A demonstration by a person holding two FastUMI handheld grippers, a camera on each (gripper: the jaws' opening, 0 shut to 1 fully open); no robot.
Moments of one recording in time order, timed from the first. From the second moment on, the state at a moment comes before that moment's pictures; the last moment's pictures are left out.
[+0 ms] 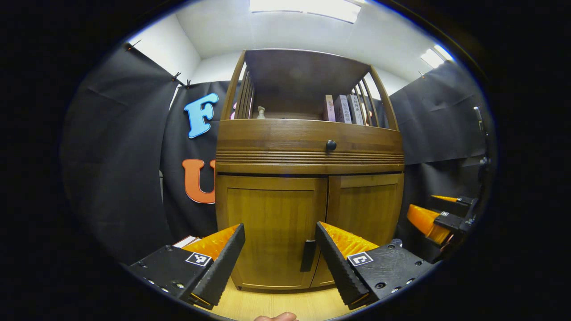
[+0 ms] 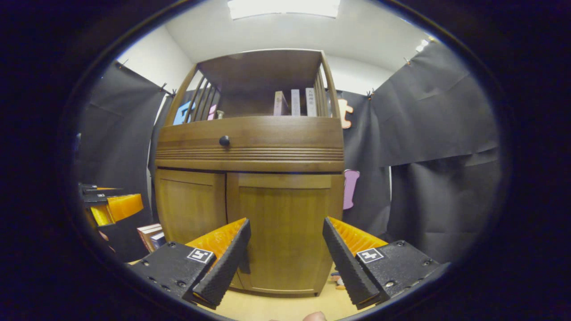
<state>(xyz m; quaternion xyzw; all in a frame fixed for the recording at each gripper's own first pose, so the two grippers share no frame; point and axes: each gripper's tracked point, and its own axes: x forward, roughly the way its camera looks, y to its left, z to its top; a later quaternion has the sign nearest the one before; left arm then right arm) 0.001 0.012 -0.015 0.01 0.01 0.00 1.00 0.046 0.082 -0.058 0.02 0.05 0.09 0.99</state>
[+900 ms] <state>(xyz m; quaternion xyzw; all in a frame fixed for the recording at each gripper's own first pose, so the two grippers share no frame) -0.001 0.042 -0.069 0.02 0.05 0.00 1.00 0.123 0.182 -0.229 0.02 0.18 0.14 0.97</state>
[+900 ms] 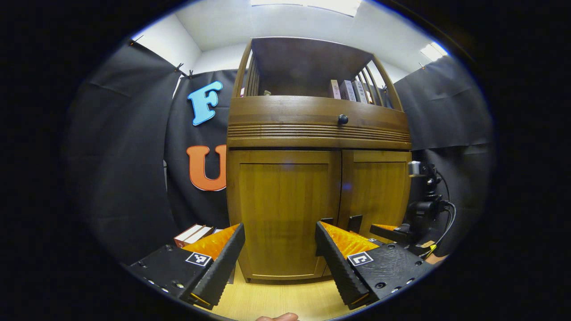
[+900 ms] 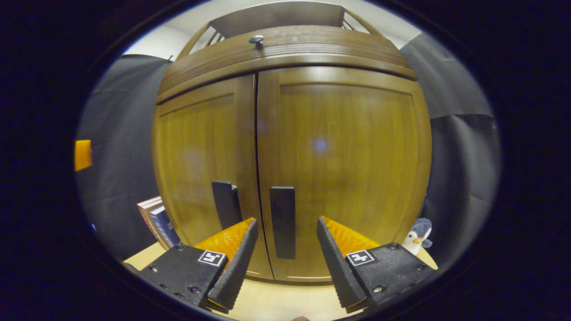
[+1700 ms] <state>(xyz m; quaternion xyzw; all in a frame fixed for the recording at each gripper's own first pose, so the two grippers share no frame) -0.004 0.059 -0.097 0.00 0.08 0.02 1.00 0.159 0.190 -0.269 0.03 0.21 0.12 0.97</state>
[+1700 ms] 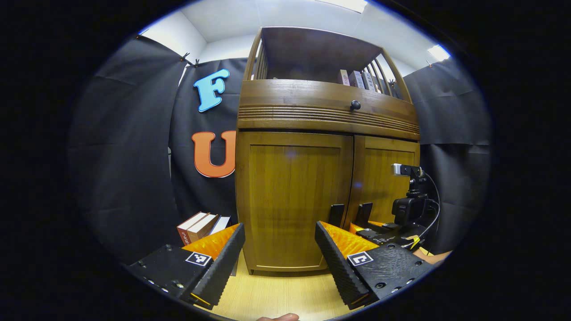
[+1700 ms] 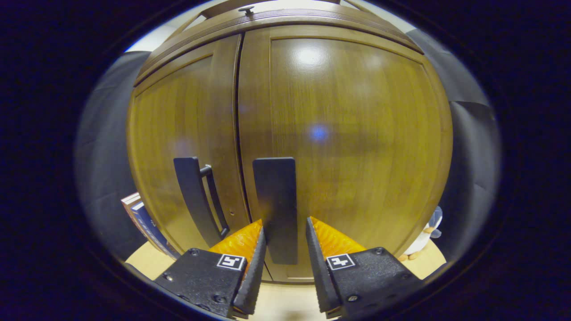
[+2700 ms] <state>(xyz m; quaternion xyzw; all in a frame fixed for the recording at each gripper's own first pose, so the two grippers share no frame) 0.003 0.027 -0.110 0.00 0.10 -0.02 1.00 0.137 0.186 -0.266 0.03 0.20 0.13 0.97</state>
